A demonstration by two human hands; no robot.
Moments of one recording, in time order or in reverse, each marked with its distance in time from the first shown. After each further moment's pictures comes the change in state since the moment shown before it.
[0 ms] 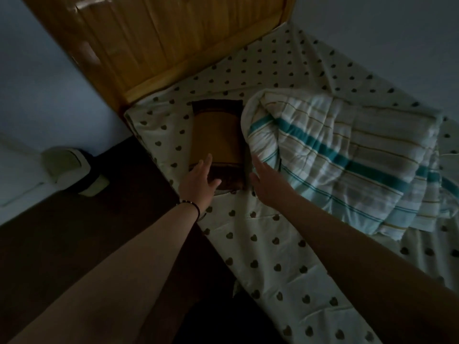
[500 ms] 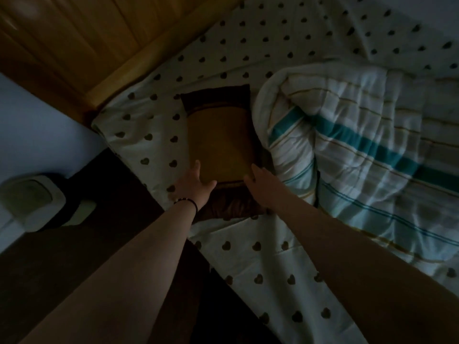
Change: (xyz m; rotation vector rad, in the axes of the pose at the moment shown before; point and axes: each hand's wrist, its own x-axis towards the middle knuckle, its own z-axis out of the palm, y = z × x) left_hand 0.269 -0.106 0.073 0.031 -0.256 -0.243; right_hand 0.268 0.027 0.109 0.088 -0.205 0.299
